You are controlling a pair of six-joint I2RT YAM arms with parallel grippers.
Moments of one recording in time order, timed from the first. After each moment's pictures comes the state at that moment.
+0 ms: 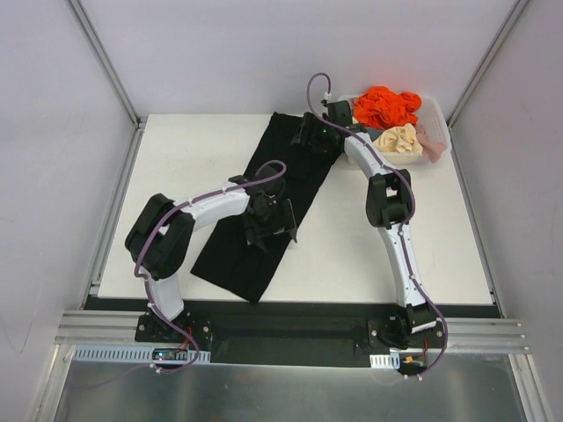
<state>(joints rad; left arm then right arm) -0.63 1.79 1.20 -0.74 0.29 -0.89 0.32 2.65 2.42 -0.51 -0.36 0.50</state>
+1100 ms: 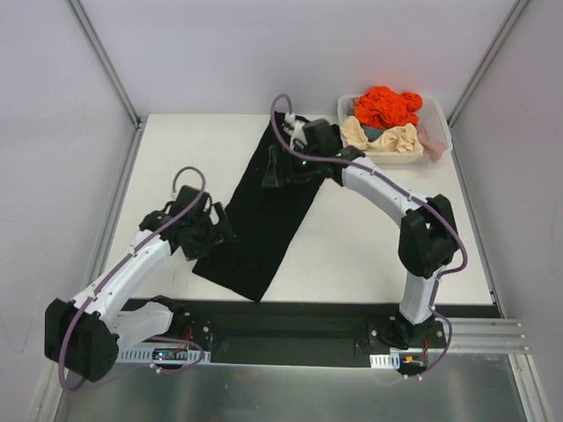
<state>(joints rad) -0.46 1.08 0.82 -0.82 0.07 -0.81 0.59 1.87 1.63 -0.41 -0.39 0.35</state>
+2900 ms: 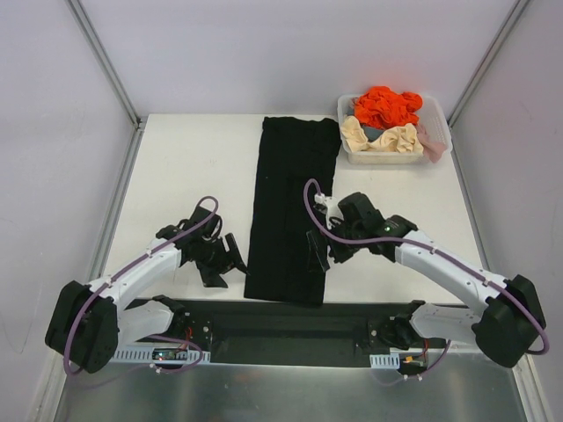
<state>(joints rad) -0.45 1.10 0.57 -0.73 0.36 -0.93 0.73 1.19 0.85 -0.61 -0.35 0.22</state>
